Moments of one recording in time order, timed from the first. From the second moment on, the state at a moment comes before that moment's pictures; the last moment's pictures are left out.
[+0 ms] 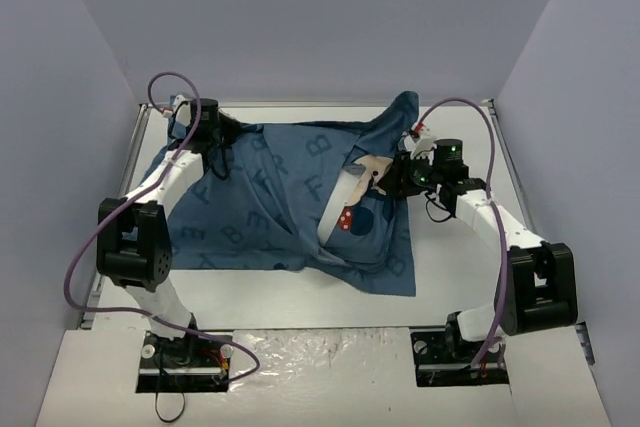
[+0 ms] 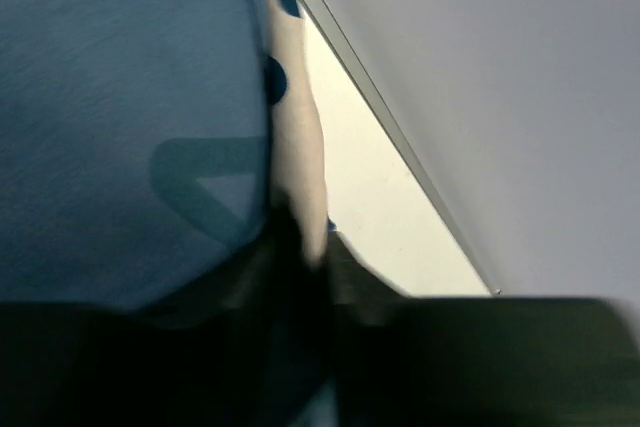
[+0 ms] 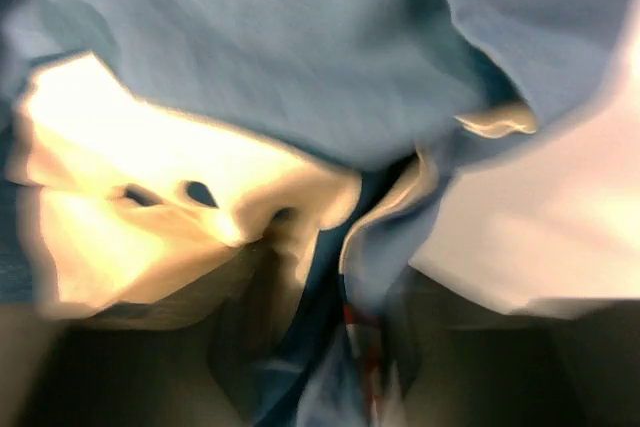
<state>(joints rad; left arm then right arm) -0.14 1.72 1.33 -0.10 -0.14 -1.12 0.15 1.40 0.87 -0.10 -0.52 0.19</state>
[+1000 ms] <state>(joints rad) -0.79 1.45 1.48 -0.51 -0.27 -0.49 0.33 1.40 1.25 -0.38 -0.24 0.31</state>
